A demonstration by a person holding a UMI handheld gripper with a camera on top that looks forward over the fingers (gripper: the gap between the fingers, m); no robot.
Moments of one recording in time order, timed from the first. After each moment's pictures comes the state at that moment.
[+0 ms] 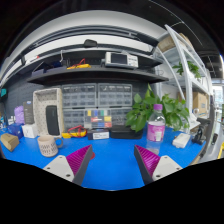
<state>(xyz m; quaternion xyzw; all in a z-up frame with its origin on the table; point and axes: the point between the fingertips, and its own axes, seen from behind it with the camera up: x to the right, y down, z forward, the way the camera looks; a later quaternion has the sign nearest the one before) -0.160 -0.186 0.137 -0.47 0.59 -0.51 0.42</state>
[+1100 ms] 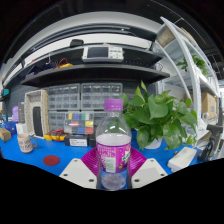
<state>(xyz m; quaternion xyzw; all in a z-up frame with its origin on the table) -0.067 -0.353 0.129 -0.49 0.54 -0.51 0.46</state>
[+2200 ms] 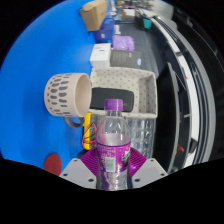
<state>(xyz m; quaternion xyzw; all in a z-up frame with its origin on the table) 0.055 -0.009 0.157 -0.72 -0.08 -0.68 0.02</state>
